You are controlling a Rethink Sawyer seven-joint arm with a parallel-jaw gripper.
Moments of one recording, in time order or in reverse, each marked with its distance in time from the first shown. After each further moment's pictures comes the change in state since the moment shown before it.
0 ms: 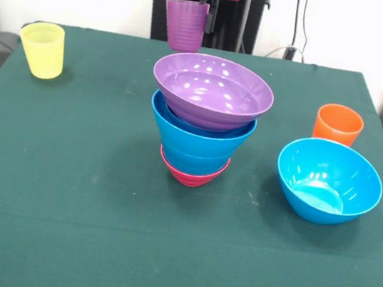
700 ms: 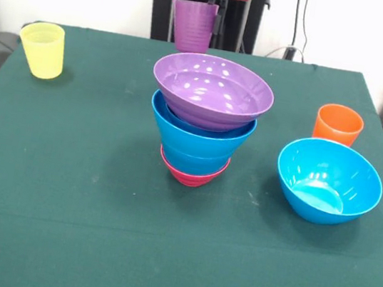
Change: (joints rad) arm 0.059 -0.037 -0.007 -0.009 0.096 0.001 0.000
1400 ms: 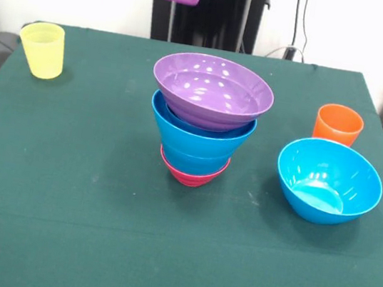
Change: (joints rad) arm -0.086 -0.324 0.084 0.012 0.210 0.292 0.000
